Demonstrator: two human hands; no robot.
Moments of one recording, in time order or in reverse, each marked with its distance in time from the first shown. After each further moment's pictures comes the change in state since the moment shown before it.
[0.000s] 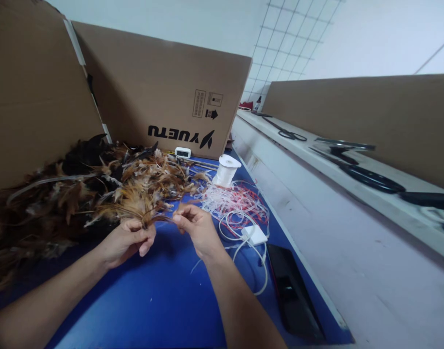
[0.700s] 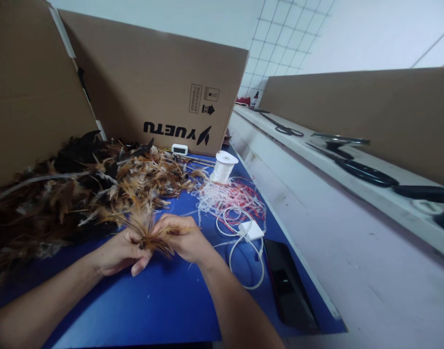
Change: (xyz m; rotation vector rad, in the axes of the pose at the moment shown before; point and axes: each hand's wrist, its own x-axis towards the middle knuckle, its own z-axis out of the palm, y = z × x) left_hand -0.008 -0.007 0.007 0.011 -0.202 -0.187; right_hand -0.013 -0.008 0.009 -0.156 -0.377 -0.118
